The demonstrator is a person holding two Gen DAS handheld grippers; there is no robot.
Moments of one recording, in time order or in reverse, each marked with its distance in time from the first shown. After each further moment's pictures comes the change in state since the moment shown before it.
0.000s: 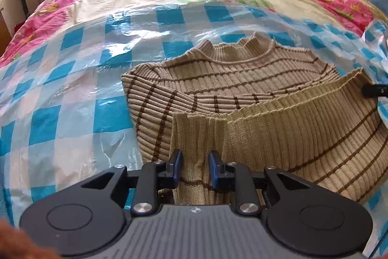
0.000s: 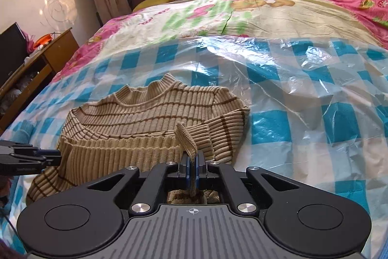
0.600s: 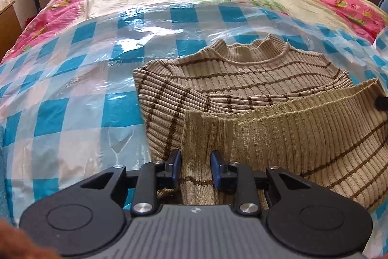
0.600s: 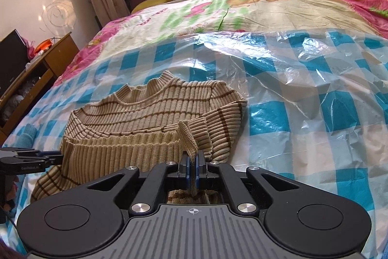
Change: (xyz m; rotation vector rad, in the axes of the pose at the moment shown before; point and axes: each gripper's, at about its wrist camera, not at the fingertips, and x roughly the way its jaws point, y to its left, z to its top) left arm 0.012 0.002 -0.001 -0.040 0.008 0.052; right arm -0.001 -0.006 -0.008 0.036 0.010 0.009
